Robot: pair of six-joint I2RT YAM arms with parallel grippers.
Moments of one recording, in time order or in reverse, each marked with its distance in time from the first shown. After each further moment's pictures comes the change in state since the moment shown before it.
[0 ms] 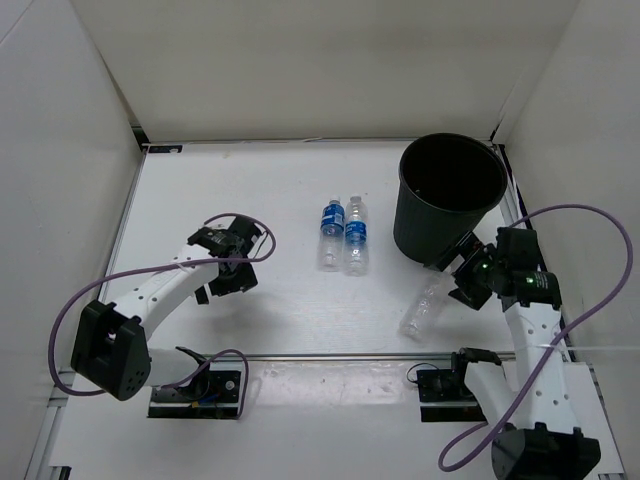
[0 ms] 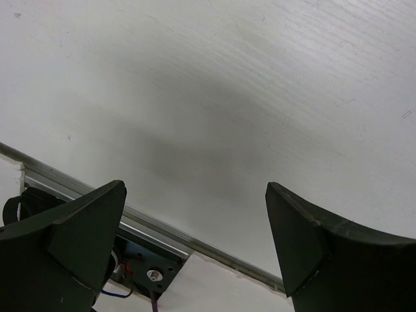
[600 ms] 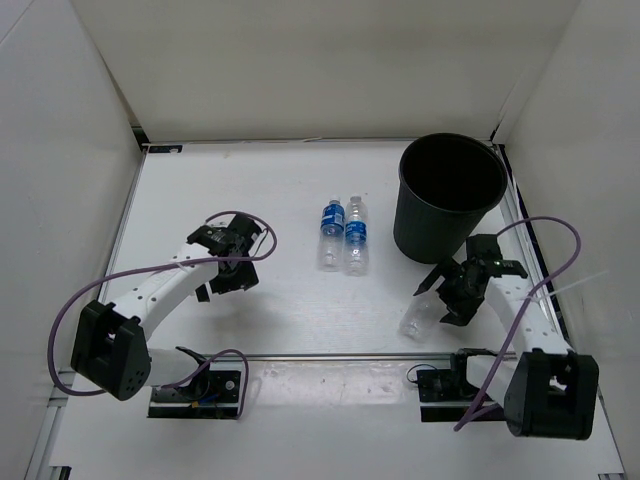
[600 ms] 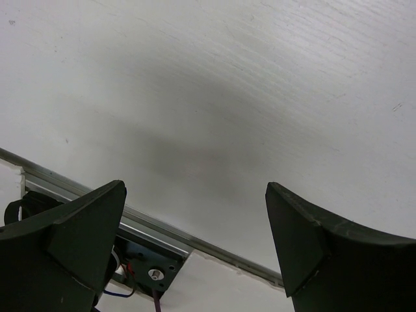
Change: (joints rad) left arm 0.000 0.000 0.007 0.008 0.017 0.032; right arm 0.076 0.264 -0.243 0.121 0.105 0.016
